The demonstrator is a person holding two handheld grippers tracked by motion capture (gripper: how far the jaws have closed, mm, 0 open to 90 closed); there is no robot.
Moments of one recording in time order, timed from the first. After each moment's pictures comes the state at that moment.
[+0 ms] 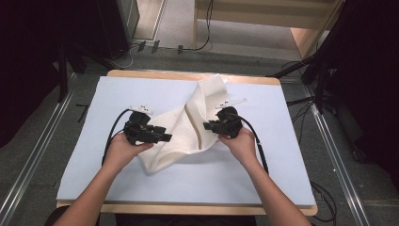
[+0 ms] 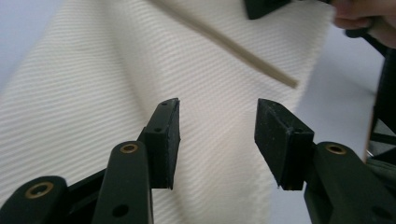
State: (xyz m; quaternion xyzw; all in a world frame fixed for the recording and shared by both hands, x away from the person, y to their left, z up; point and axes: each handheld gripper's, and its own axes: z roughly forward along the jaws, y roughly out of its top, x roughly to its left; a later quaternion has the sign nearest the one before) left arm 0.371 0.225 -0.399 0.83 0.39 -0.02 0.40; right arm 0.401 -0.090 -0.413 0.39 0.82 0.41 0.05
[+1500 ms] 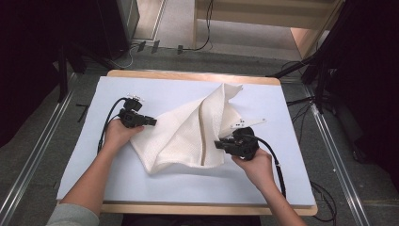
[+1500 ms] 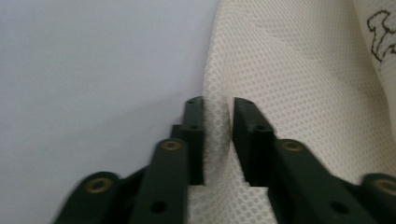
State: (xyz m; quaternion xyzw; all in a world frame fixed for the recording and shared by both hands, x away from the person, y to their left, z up) left arm 0.450 0.264 -0.451 0.82 0.46 0.00 0.33; right arm 0.335 -0.129 -0.411 0.40 0.82 0.42 0.04
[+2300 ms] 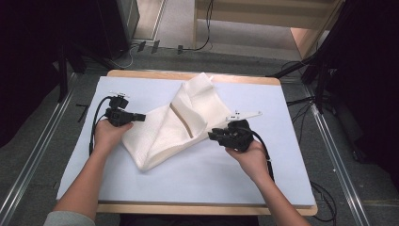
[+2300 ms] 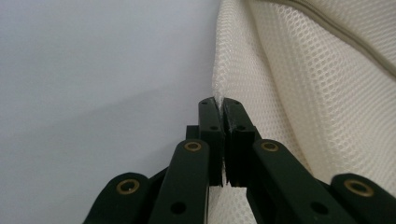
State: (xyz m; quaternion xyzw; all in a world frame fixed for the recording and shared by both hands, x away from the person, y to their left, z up) left arm 0.436 0.298 -0.431 0.78 0.50 0.02 0.37; right arm 0.353 -0.113 -0.397 0.37 0.81 0.45 0.06
